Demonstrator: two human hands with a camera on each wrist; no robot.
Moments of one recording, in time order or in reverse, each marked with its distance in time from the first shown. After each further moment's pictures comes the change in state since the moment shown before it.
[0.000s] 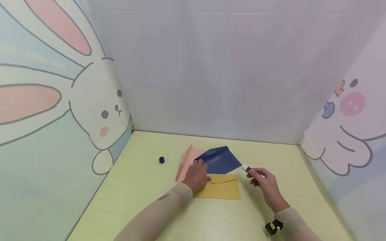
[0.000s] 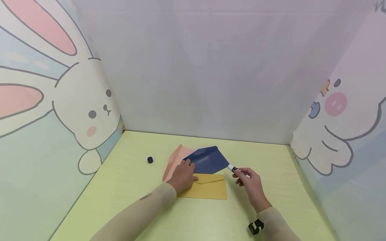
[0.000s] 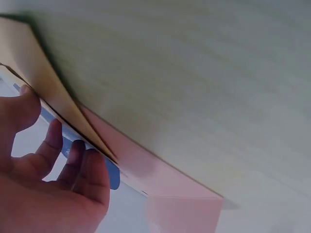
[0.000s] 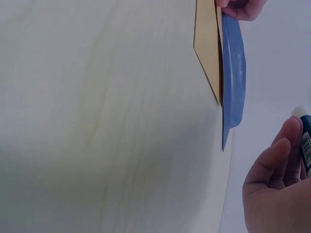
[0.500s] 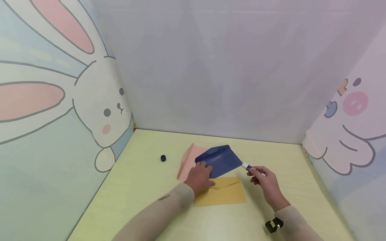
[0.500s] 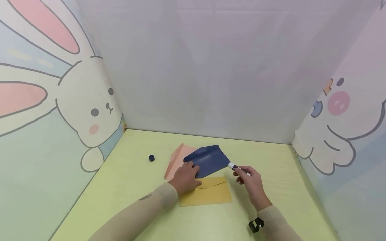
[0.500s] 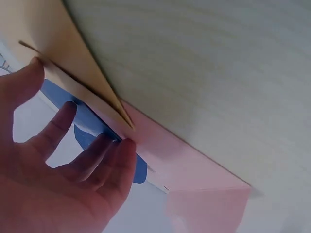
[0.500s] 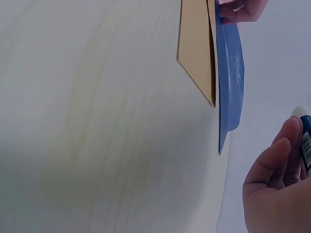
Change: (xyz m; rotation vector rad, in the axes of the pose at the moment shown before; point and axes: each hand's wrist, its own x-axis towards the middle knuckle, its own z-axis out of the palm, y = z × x) left_hand -0.013 0.007 -0.012 -0.037 -0.075 0.033; right_hand -0.003 -0.004 0.004 0.010 -0.009 -0.011
